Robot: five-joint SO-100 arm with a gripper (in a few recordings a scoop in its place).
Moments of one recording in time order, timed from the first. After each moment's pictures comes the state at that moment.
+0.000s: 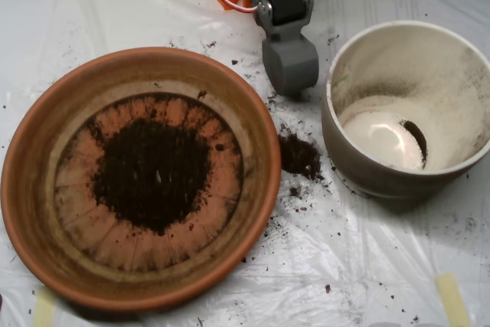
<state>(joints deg) -11.1 187.6 178.3 50.5 -3.7</state>
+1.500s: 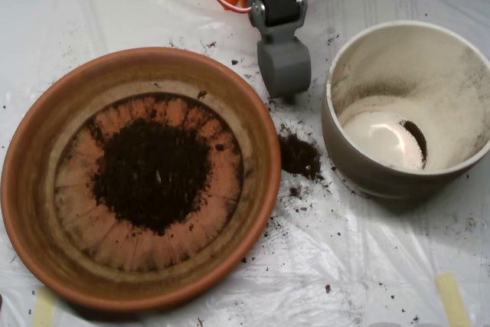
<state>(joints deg) -7.4 187.6 178.3 49.7 -4.1</state>
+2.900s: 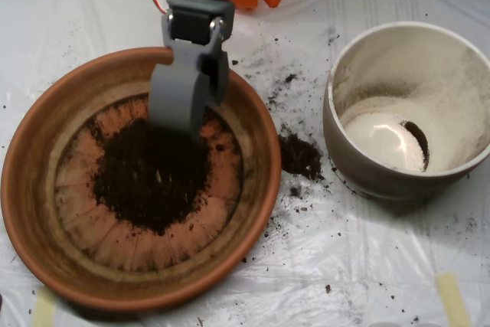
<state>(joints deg) 19.5 134.4 143.7 39.4 -0.2</state>
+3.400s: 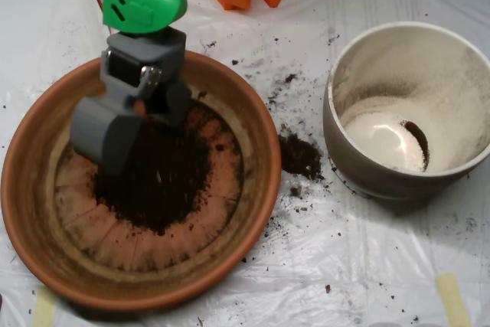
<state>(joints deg) 30.7 103.5 124.5 39.9 4.2</state>
